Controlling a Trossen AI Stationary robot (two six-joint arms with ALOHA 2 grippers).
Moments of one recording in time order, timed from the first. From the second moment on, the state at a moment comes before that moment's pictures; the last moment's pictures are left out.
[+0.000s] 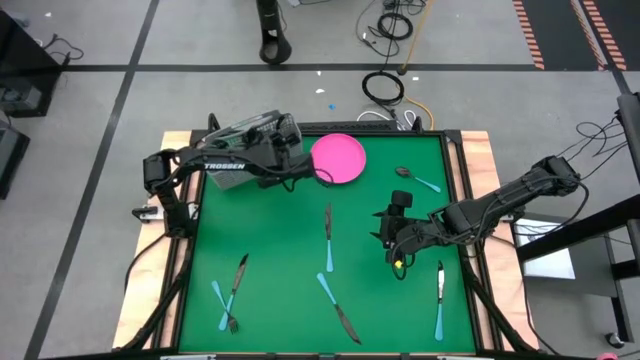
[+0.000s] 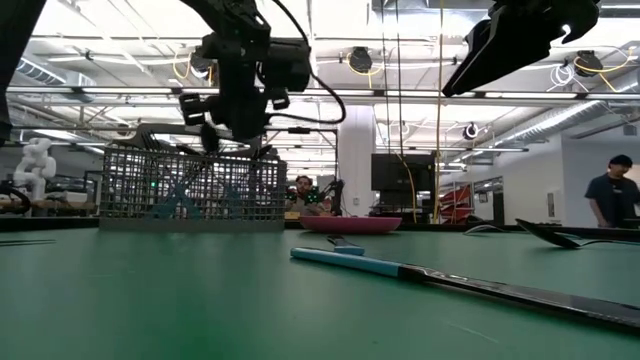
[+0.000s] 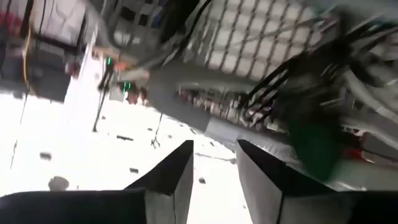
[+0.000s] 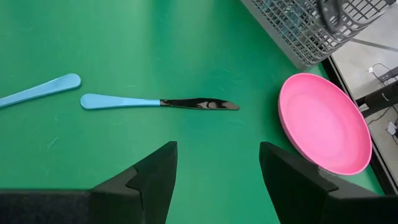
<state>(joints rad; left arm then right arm) 0.27 1.79 1.34 -1.03 -1.27 1.33 0.39 1.21 0.85 -0.49 0.57 0.21</state>
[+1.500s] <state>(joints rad) -0.15 1.74 1.27 -0.12 -0.24 0.12 0.52 1.21 0.85 -0.74 0.57 0.67</state>
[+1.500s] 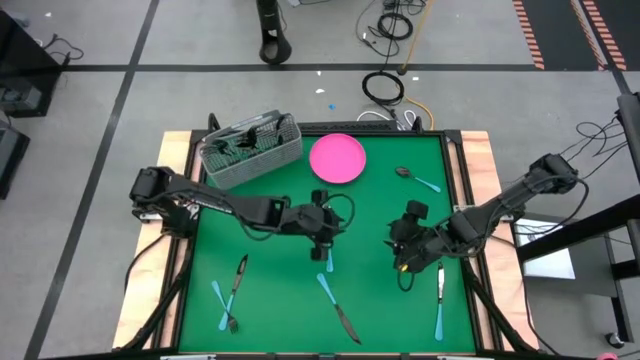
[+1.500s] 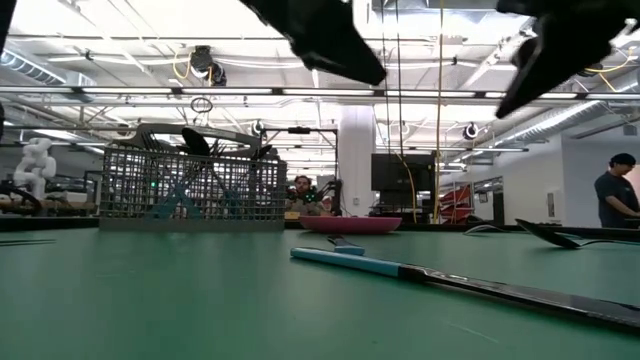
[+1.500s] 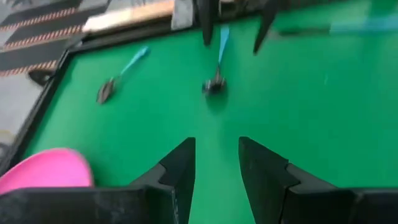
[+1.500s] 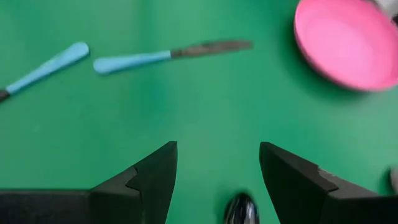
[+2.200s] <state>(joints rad) -0.07 2.19 1.66 0.03 0.06 0.09 0.75 1.21 0.85 -1.14 0.55 1.24</state>
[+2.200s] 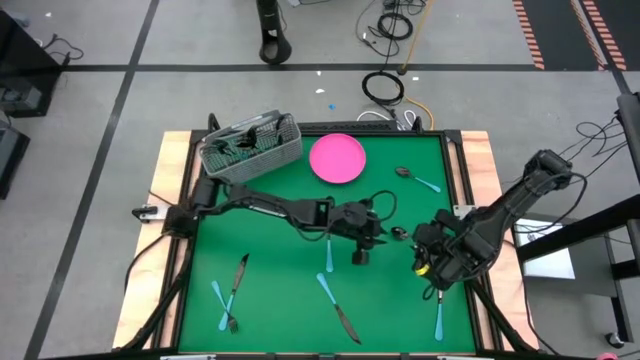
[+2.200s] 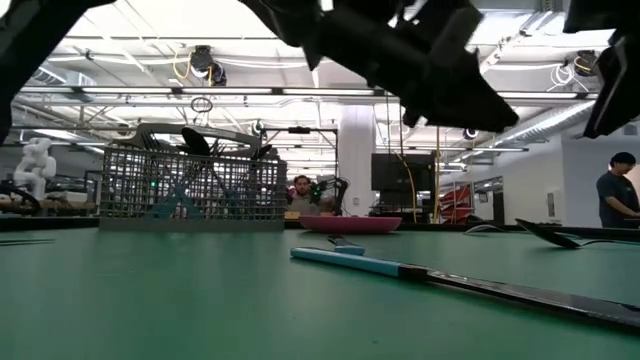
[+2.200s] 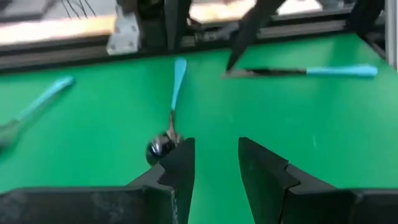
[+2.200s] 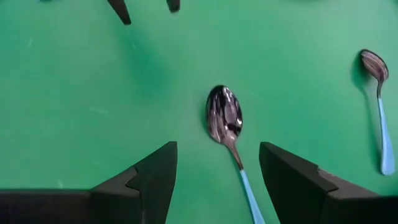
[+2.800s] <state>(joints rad) 0.01 1.92 1.54 -0.37 -0.06 0.21 0.77 1.21 0.80 -1.23 0.40 1.26</state>
